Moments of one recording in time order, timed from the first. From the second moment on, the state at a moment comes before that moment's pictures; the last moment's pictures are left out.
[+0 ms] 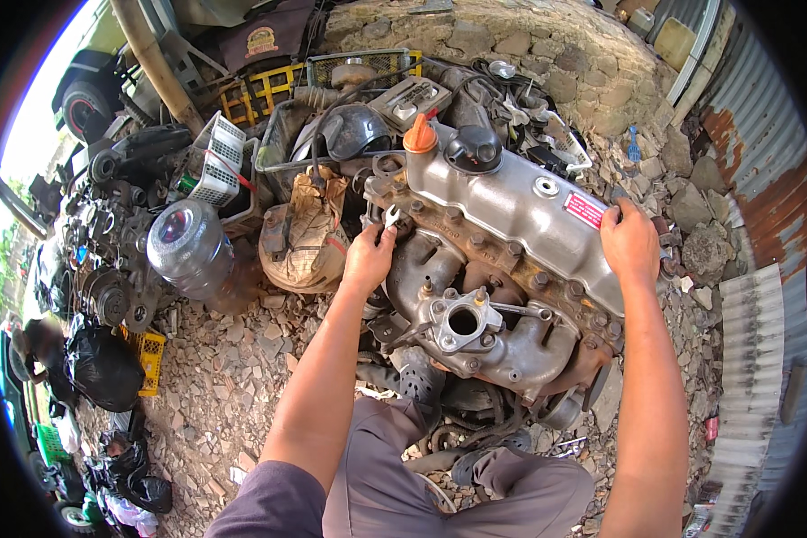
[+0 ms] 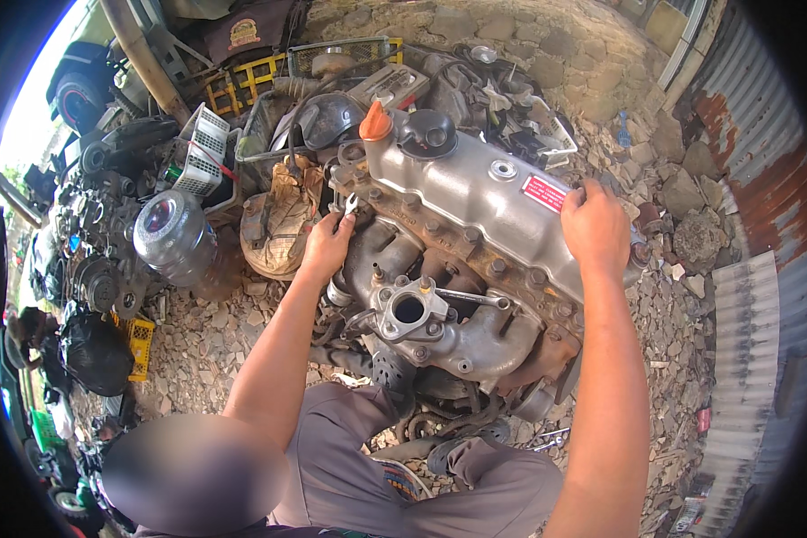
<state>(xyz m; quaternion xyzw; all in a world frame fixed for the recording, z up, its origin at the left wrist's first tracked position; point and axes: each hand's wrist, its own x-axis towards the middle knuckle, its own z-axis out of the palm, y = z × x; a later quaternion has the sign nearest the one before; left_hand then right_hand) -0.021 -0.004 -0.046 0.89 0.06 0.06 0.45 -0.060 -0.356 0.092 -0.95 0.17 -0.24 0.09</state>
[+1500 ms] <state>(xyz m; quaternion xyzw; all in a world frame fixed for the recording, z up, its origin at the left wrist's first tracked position) -0.231 -0.111 0.080 0.42 -0.26 -0.31 0.81 -0.344 -0.238 0.125 -0.80 0.02 -0.33 0.50</state>
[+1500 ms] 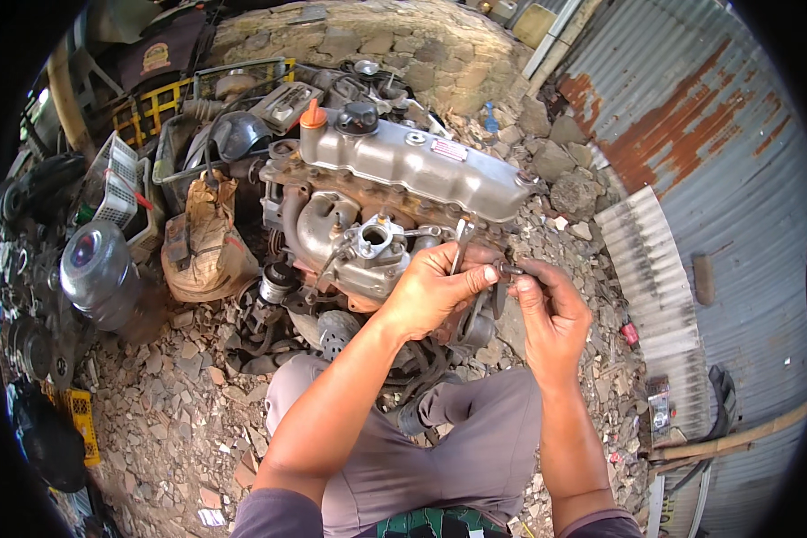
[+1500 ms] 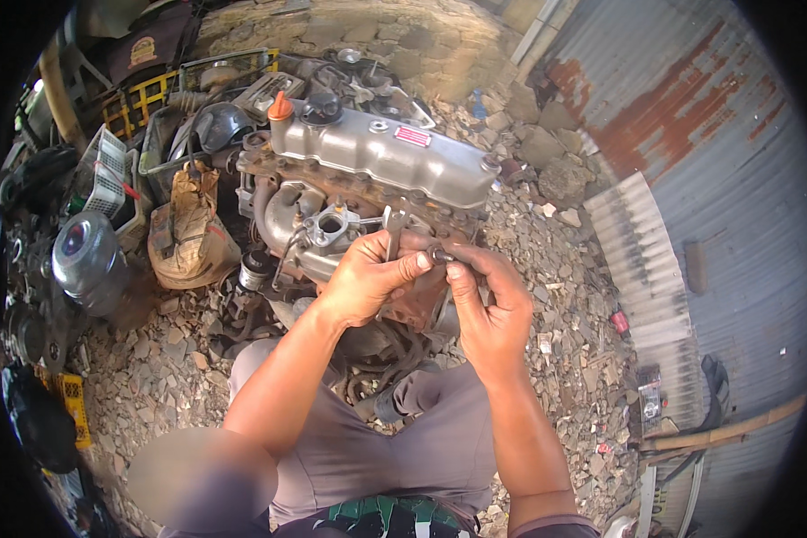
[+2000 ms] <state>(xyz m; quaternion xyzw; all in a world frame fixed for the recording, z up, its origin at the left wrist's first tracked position) -0.242 -0.113 0.093 0.46 -0.32 -0.26 0.79 -0.358 -0.235 0.152 -0.83 0.08 -0.32 0.45</state>
